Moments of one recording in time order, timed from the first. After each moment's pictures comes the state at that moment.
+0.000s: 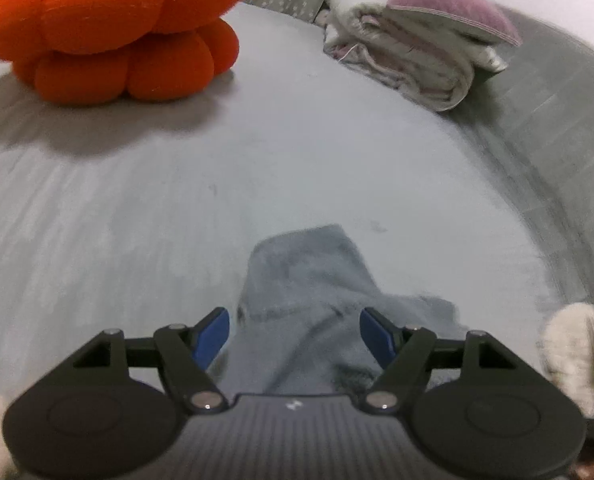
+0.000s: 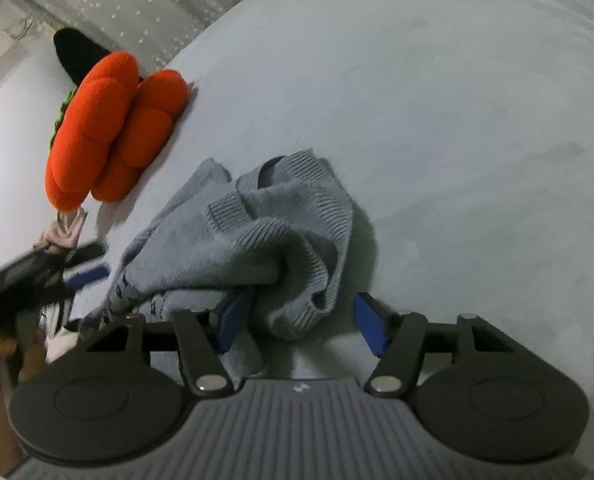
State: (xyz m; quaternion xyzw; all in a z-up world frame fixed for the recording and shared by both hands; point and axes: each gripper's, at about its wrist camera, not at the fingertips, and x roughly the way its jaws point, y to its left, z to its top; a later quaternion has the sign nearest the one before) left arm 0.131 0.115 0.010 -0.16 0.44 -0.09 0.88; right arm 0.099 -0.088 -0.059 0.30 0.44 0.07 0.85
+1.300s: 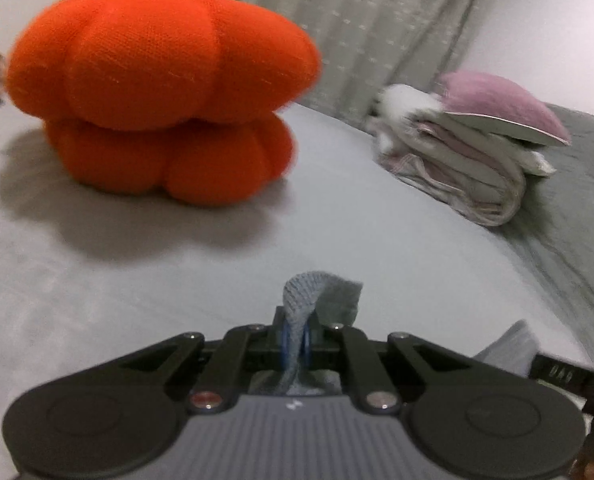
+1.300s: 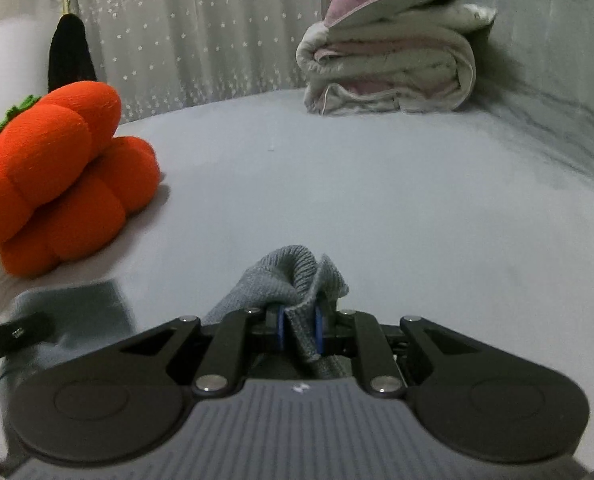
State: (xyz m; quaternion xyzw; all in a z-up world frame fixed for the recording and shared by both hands) left arm 0.181 0.153 -0.012 -0.20 0.28 0.03 0.94; right arm 0.276 0.000 -0.038 0.07 0.28 -0.06 0.96
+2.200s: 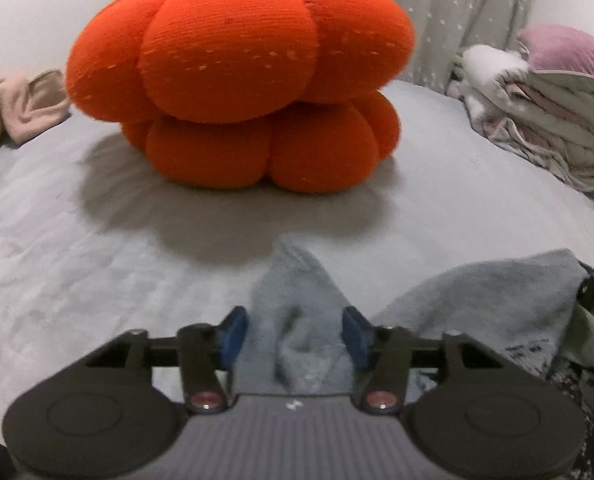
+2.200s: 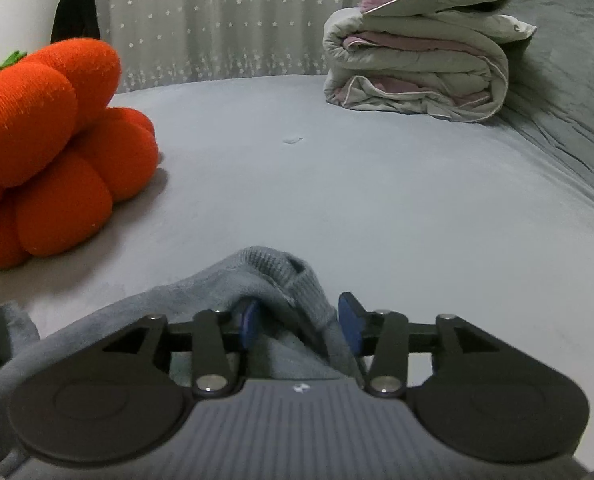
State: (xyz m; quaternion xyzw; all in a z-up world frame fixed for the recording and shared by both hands) left arm 0.194 0.163 -0.021 -0.12 0.35 0.14 0.92; right arm 0.330 0.022 -0.044 0.02 0.31 -0.05 0.95
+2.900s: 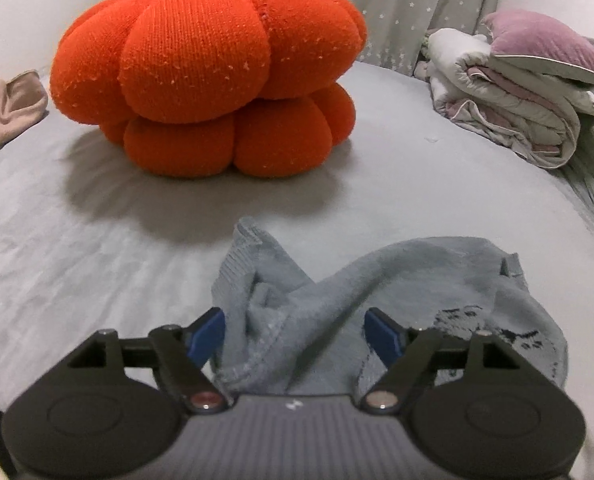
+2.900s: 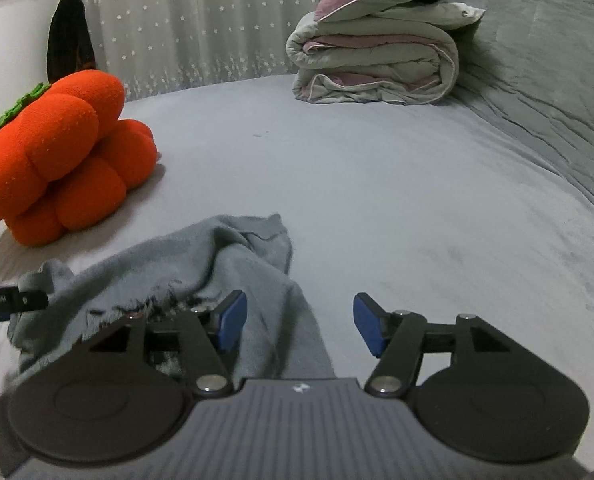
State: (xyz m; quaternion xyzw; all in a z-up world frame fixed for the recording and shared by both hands) left arm 0.165 0.151 0.005 -0.12 0.37 0.10 0.91; right arm 0.207 -0.014 -0.013 0.06 0.32 -0.06 0.94
